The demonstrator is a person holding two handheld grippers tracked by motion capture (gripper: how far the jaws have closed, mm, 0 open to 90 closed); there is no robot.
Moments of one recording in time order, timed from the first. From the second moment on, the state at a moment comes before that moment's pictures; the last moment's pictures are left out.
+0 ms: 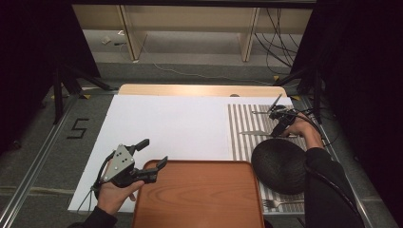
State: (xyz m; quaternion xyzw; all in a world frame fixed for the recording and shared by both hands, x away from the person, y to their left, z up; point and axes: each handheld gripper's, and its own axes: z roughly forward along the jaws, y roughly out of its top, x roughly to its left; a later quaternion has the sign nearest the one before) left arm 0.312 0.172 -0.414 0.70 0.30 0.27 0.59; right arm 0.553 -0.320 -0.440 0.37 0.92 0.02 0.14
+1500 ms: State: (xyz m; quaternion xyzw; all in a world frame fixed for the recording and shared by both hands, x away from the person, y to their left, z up) left arm 0.311 0.171 -0.415 0.70 0.30 0.27 0.59; right arm 0.554 -0.312 -0.449 0.34 0.94 -0.02 0.11
